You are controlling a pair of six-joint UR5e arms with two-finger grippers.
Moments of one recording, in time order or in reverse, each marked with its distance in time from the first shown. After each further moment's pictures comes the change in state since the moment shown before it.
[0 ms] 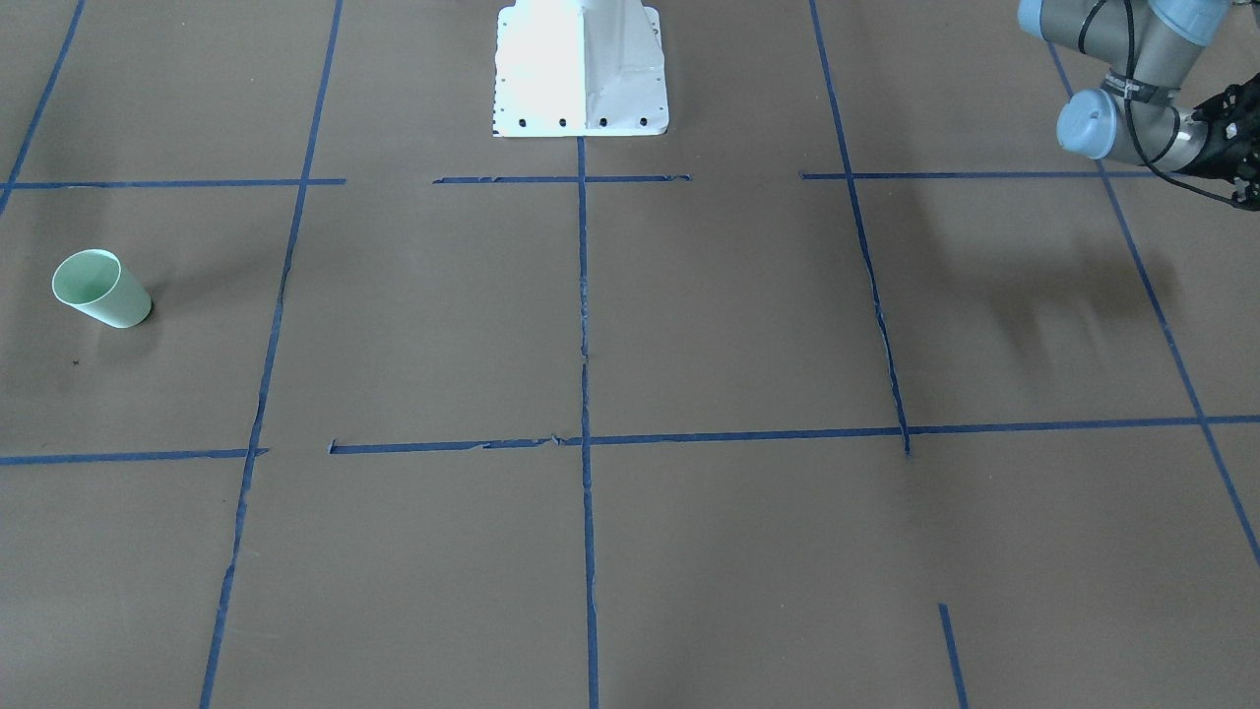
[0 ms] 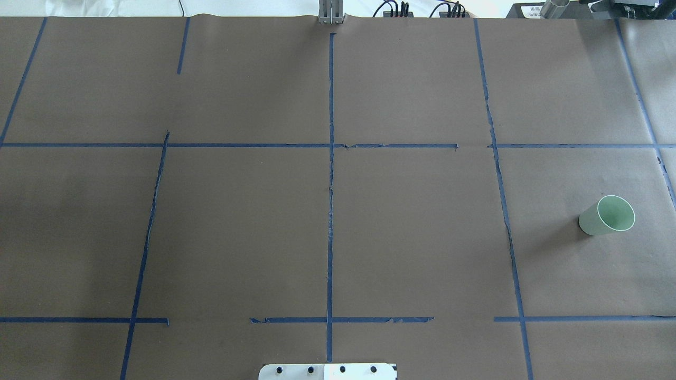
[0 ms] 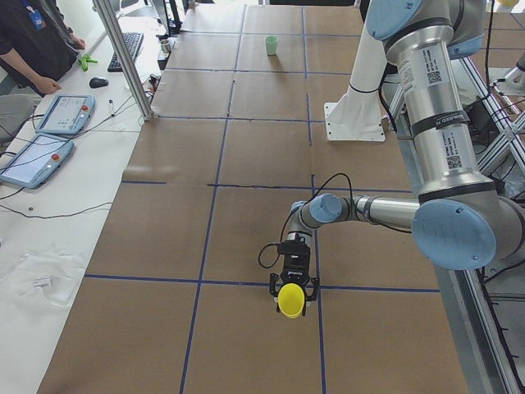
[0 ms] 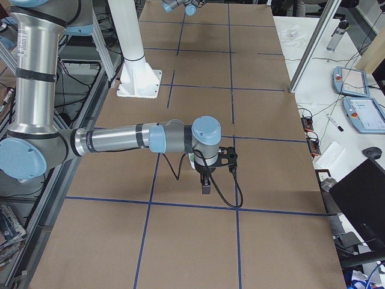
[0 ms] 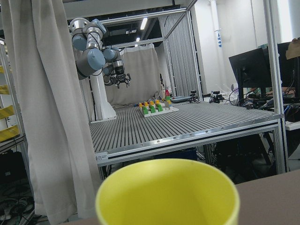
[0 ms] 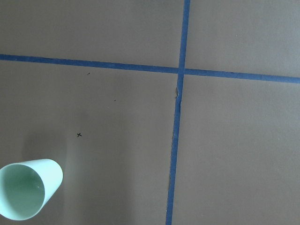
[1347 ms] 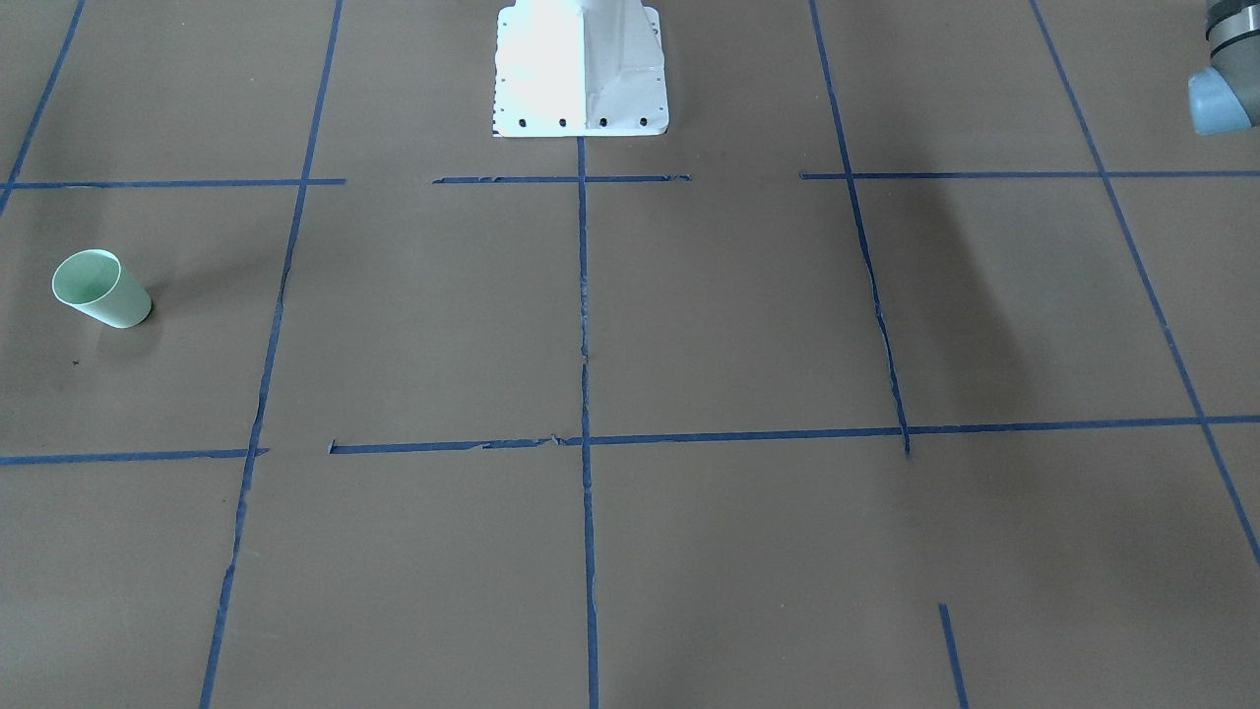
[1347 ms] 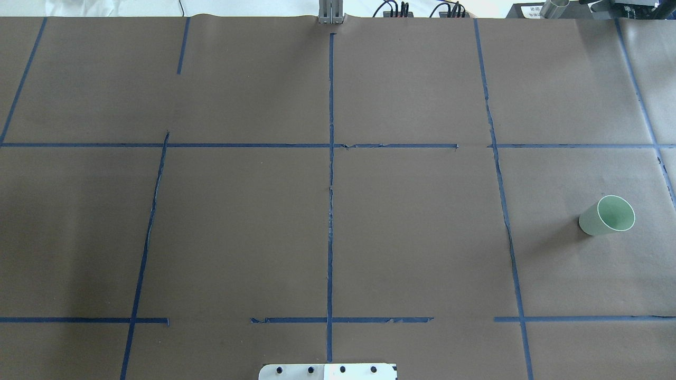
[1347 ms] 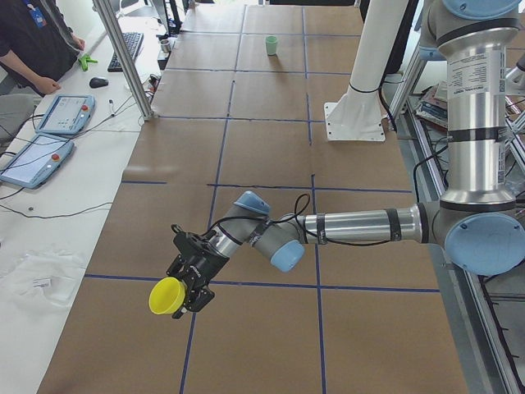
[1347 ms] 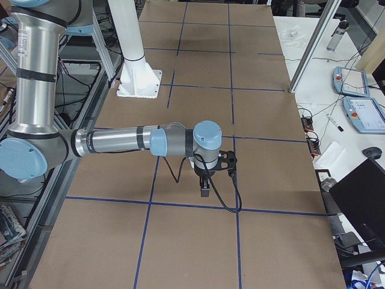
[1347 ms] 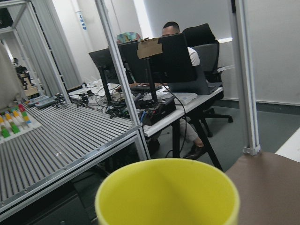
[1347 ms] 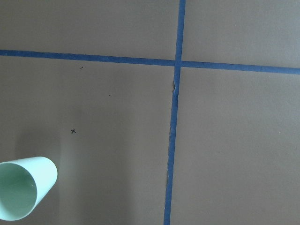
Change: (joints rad) left arm -0.700 -0.259 0.295 -1.211 -0.281 1.336; right arm -0.007 0.000 -0.022 0.002 0.009 0.003
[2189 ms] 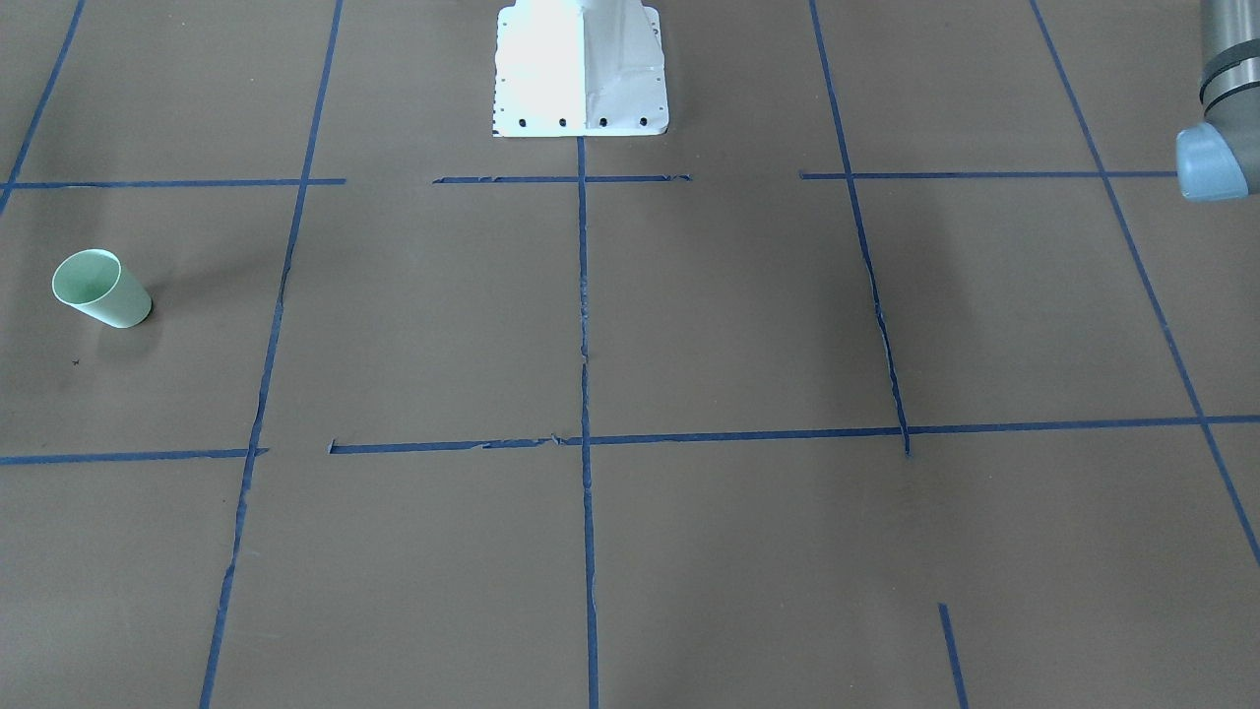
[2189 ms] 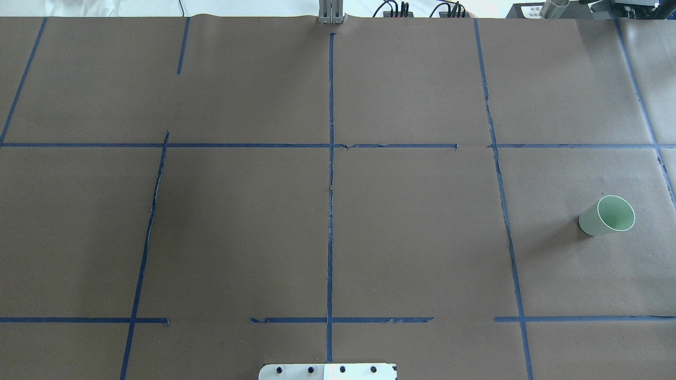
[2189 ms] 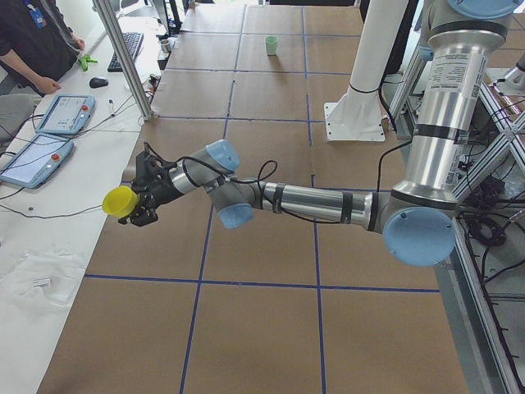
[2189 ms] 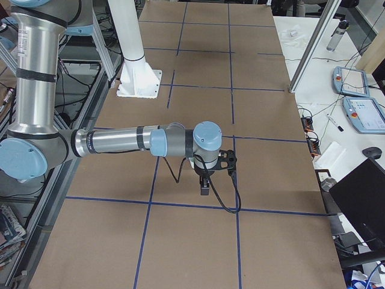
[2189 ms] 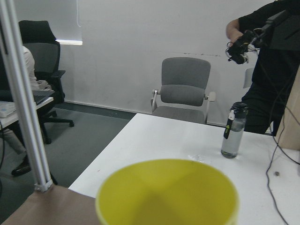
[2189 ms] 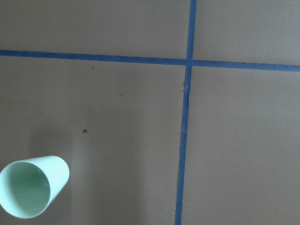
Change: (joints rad) left arm 0.069 -0.329 0.008 -0.117 -0.181 0.063; right arm 0.000 0.000 -0.001 0.000 0.033 0.000
